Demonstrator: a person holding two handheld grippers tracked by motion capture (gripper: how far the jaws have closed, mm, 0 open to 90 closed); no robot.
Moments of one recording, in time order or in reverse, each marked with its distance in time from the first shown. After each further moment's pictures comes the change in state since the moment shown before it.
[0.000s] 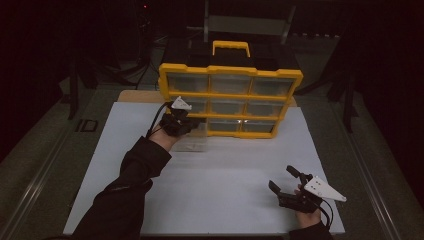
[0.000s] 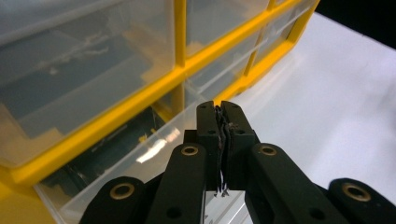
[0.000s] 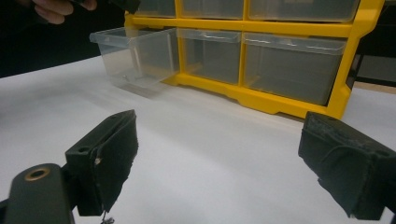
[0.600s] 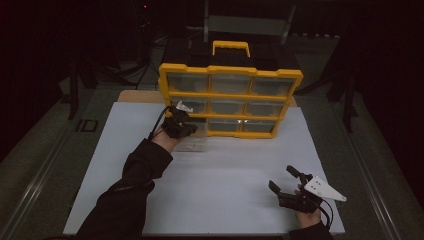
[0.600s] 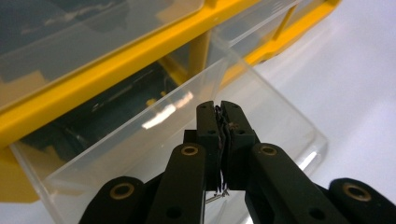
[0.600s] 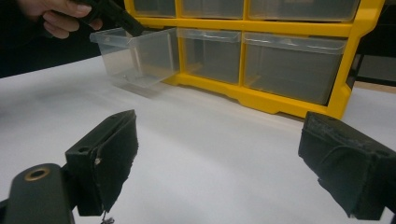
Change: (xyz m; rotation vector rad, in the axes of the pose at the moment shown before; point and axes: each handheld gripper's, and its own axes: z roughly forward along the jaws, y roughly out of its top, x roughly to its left) left arm 0.009 -0.010 0.023 0.131 0.043 -0.074; right arm 0.000 0.000 0.000 0.001 0.001 0.003
